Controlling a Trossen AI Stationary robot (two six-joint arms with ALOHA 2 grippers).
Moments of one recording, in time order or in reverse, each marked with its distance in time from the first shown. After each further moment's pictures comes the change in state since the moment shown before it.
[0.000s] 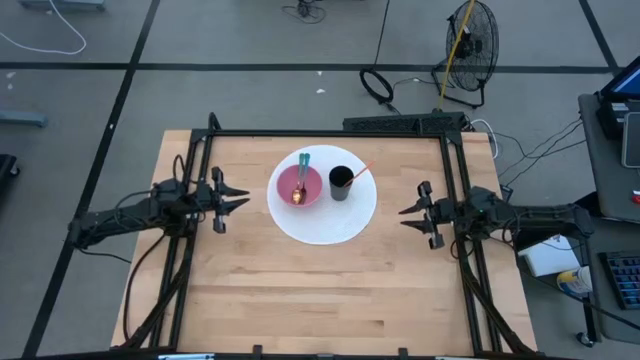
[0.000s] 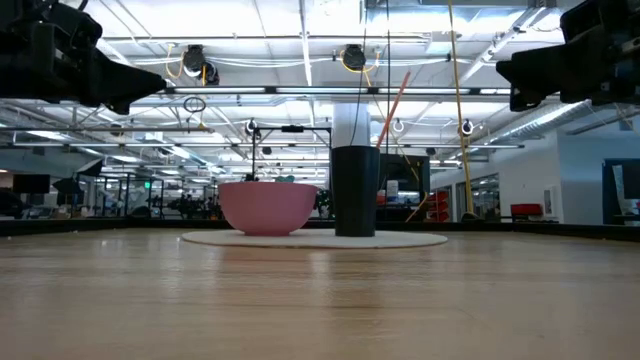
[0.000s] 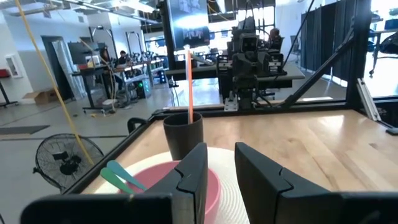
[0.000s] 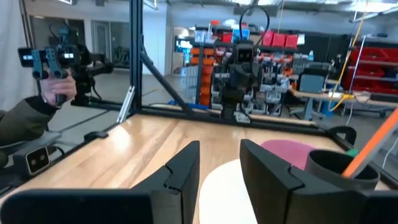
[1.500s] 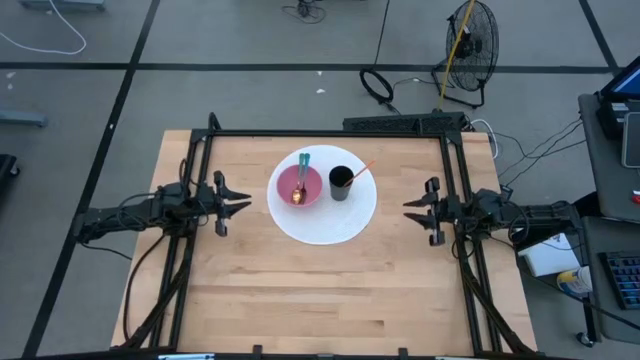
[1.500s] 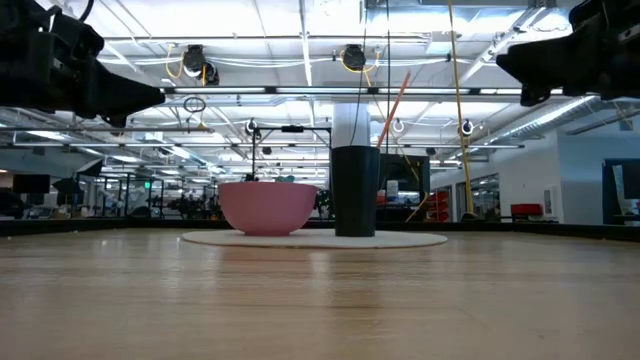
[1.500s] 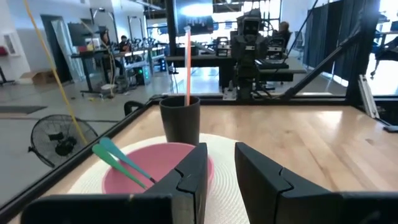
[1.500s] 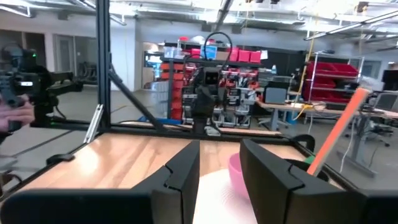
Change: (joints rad) left arm -0.084 -0.037 -0.035 -0.050 -0.097 -0.060; right arm 0.100 -0.151 -0.009 -0.082 0.238 -0.011
